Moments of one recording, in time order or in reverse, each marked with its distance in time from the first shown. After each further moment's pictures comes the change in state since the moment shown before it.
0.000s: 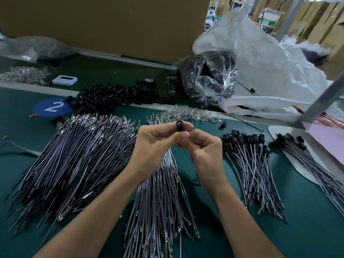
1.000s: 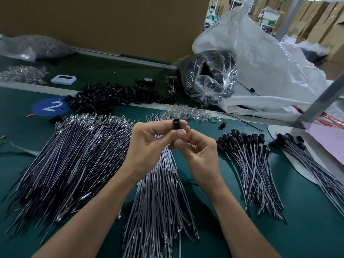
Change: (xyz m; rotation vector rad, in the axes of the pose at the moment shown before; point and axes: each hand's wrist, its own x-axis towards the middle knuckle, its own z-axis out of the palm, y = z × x) left_hand 0.001 0.006 -0.007 0.056 -0.027 0.077; right_hand -0.001 0.004 0.004 -0.128 -0.035 -0.032
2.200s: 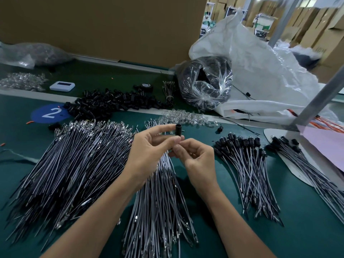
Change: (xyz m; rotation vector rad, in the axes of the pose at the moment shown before) left_hand -0.001 -0.003 0.001 -0.034 0.082 -0.235; right_hand -0.004 0.009 0.000 -0.075 0.071 0.085
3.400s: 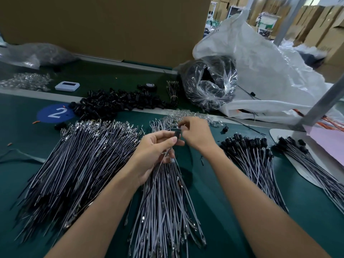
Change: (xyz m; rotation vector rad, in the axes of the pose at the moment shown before) left_hand 0.017 -0.015 -0.021 -0.047 -0.072 -0.315; right_hand 0.094 0.006 0.001 -0.928 -0.128 0.170
